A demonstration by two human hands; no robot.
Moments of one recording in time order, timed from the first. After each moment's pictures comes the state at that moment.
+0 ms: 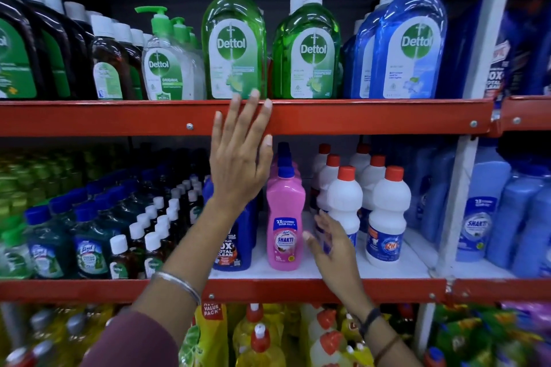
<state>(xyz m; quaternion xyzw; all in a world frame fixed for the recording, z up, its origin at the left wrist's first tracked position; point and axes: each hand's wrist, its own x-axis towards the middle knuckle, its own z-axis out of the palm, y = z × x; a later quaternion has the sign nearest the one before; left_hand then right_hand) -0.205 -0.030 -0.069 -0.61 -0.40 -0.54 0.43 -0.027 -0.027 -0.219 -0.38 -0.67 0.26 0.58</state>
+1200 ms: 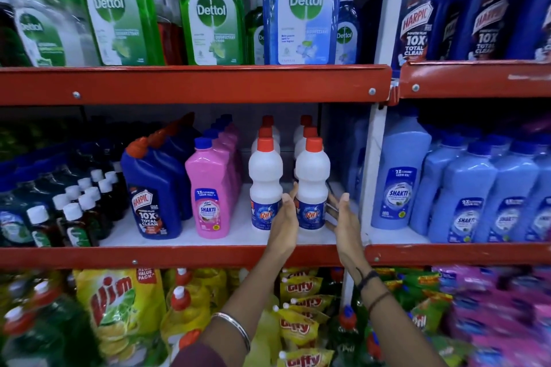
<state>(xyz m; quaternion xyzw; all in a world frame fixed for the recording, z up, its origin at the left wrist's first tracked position) 0.025 -0.010 -0.219 -0.55 -0.46 -0.58 -0.39 0.141 0.016 -0.239 -0.40 -0.52 0.44 0.62</state>
